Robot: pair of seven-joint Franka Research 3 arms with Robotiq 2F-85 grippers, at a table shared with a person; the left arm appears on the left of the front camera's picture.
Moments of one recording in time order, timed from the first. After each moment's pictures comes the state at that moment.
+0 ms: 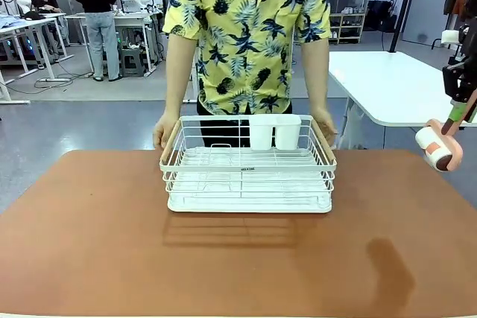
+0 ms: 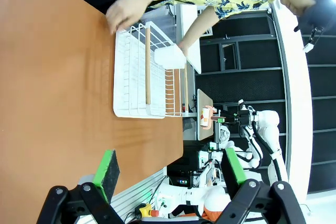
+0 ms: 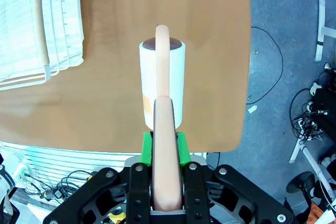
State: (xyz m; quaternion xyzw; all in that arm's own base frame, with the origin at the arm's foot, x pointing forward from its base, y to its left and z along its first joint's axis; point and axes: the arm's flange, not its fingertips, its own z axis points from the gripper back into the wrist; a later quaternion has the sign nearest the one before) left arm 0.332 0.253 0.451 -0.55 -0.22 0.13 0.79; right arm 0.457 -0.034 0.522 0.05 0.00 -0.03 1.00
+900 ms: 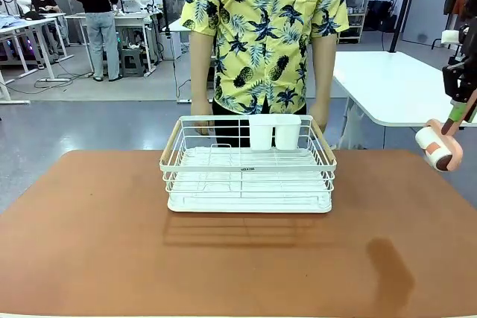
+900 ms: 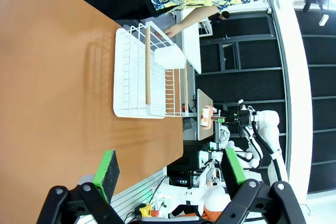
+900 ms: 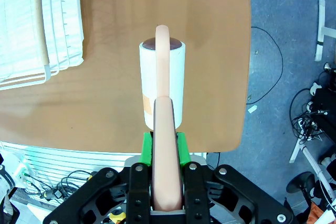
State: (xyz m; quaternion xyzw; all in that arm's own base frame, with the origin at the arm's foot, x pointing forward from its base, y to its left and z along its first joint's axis) left arm 0.332 0.253 0.451 -0.55 -0.22 0.13 0.79; right arm 0.457 -0.034 0.522 0.05 0.00 -0.03 1.00
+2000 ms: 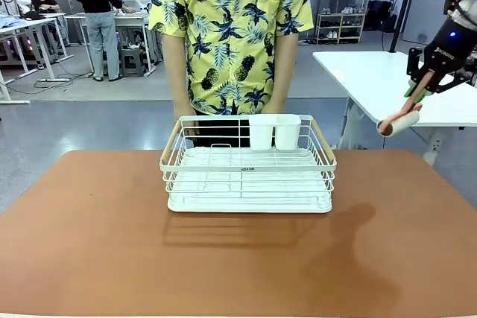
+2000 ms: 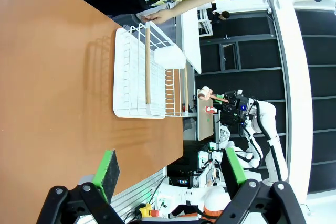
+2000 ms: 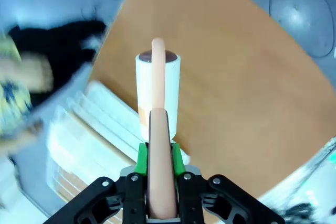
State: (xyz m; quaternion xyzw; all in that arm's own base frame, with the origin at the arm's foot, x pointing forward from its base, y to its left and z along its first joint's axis) left arm 0.332 0.253 0.451 -0.55 -0.22 0.13 0.79; right arm 0.542 -0.024 0.508 0.17 -0.08 -0.50 0.84
